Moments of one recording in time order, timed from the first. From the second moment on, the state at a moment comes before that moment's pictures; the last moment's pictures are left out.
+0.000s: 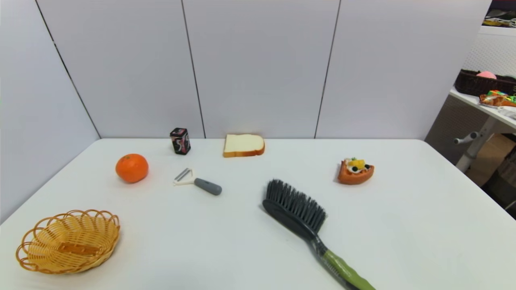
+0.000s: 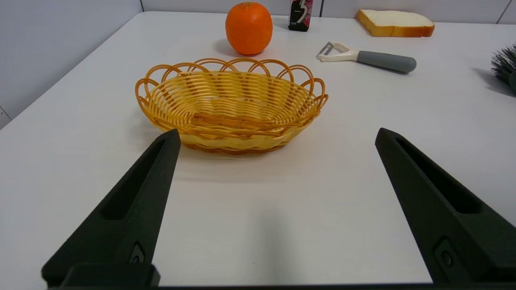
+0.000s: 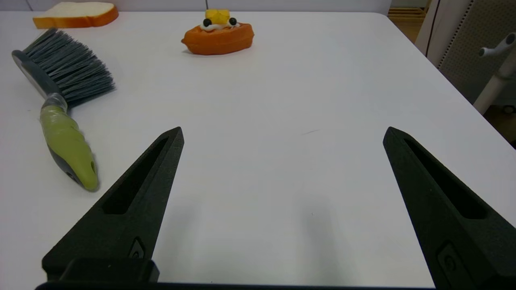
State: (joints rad) left arm 0.00 0.00 0.00 -0.01 -0.01 -0.01; right arm 0.00 0.00 0.00 0.01 0.00 0.00
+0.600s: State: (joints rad) left arm 0.00 0.04 -0.02 -0.01 0.00 -0.03; right arm 0.00 0.00 0.00 0.01 0.00 0.00
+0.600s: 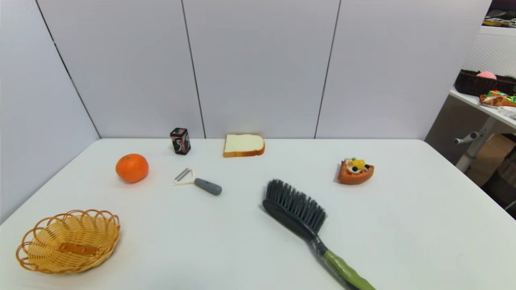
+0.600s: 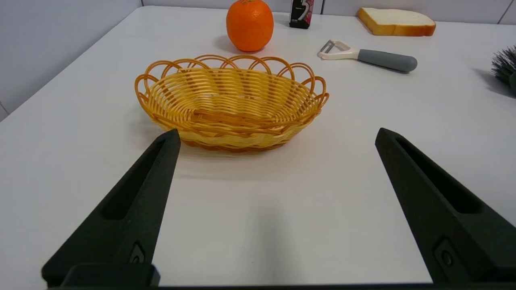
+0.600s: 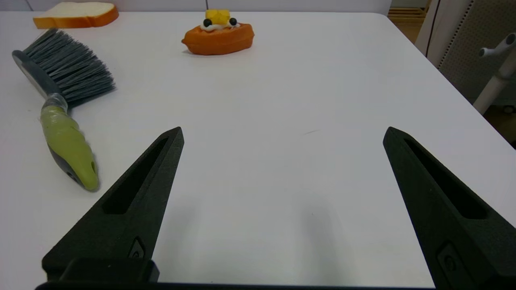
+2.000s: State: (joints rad) left arm -0.91 1.64 -1.00 -0.13 -0.16 0.42; right arm 0.00 0.00 0.00 0.01 0.00 0.00
